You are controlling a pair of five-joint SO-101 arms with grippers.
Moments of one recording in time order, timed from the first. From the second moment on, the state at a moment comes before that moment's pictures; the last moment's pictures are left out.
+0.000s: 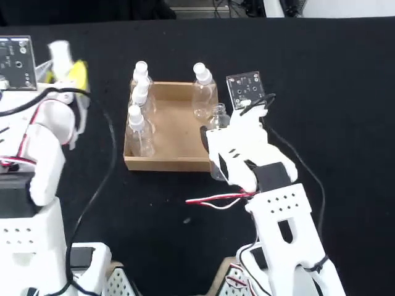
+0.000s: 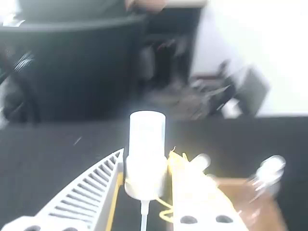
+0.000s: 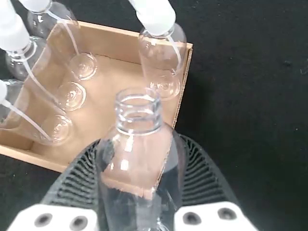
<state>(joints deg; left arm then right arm) -7.4 -49.5 9.9 60.7 -3.8 -14.3 -46.3 50.7 47.7 -2.4</state>
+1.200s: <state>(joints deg) 19.3 -54.5 18.6 34.9 5.2 -16.9 -64.5 67.8 32.7 -2.4</state>
